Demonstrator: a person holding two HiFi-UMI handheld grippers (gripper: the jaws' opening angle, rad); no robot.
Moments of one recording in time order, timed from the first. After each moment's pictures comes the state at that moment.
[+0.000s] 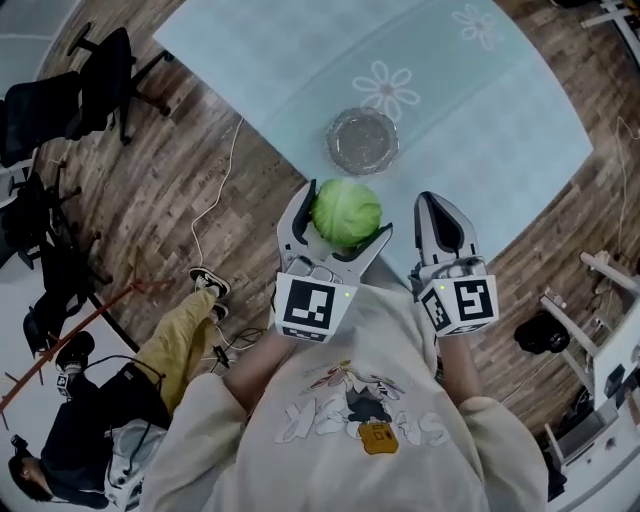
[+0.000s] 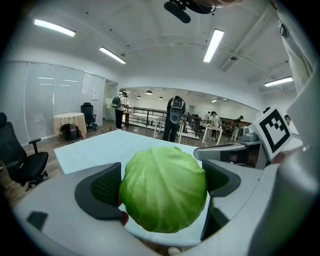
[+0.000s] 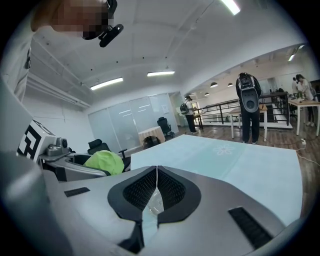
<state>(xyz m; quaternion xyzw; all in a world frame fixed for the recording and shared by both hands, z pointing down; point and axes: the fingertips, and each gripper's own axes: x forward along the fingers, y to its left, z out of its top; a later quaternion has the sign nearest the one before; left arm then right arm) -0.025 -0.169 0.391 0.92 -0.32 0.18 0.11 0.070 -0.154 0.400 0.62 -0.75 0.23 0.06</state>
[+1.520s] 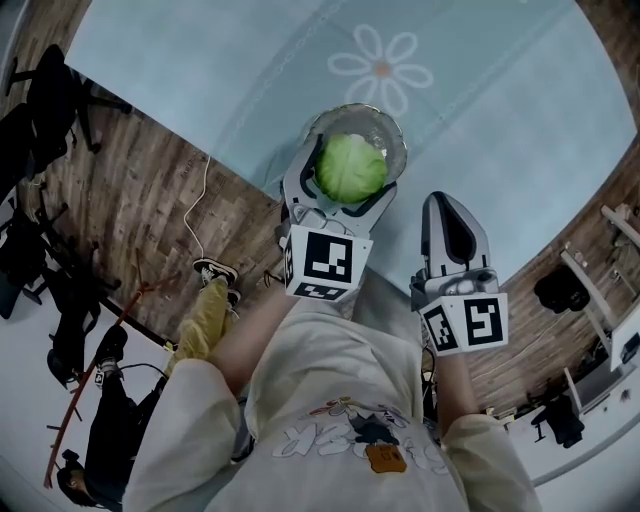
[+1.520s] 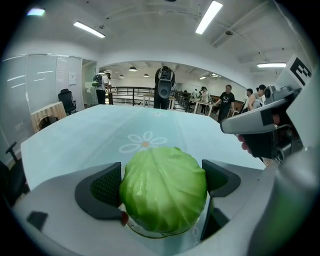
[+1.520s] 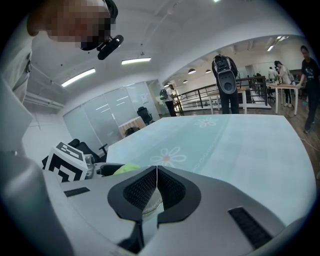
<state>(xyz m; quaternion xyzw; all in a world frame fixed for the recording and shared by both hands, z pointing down) 0.036 -0.263 0.607 0.91 -0.23 0.31 0.13 0.108 -0.211 0.537 0.67 -0.66 0.32 0.07</state>
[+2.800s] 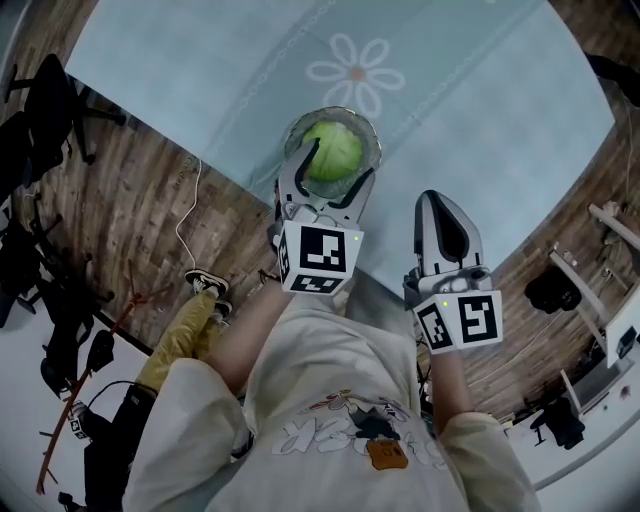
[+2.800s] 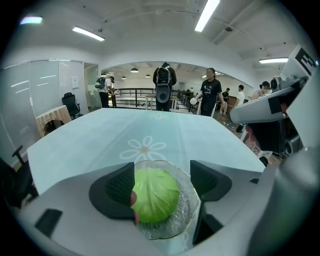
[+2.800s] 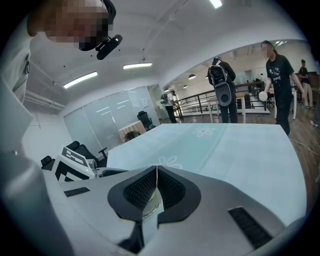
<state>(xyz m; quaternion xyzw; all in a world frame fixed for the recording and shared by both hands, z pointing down) 0.047 -0.258 0.591 0.91 -0.25 0.32 0.12 0.126 -0.198 0.505 0.68 -0.66 0.30 0.06</state>
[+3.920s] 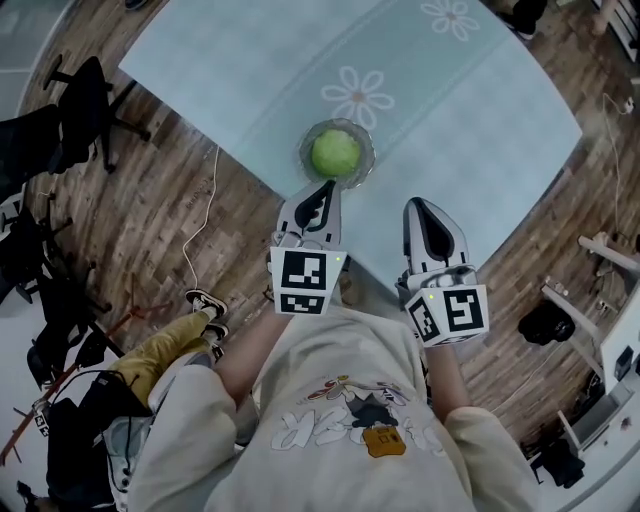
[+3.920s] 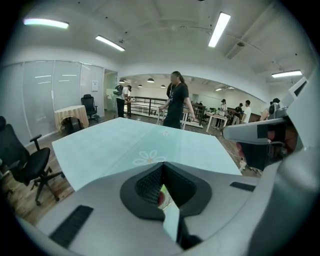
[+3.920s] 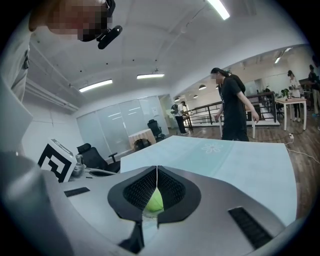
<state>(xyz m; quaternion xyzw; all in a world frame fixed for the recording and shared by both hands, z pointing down) 0.007 -0.214 0.473 0.90 -0.32 0.25 0.14 0.107 -0.159 0.419 0.66 -0.71 0.23 0.04</state>
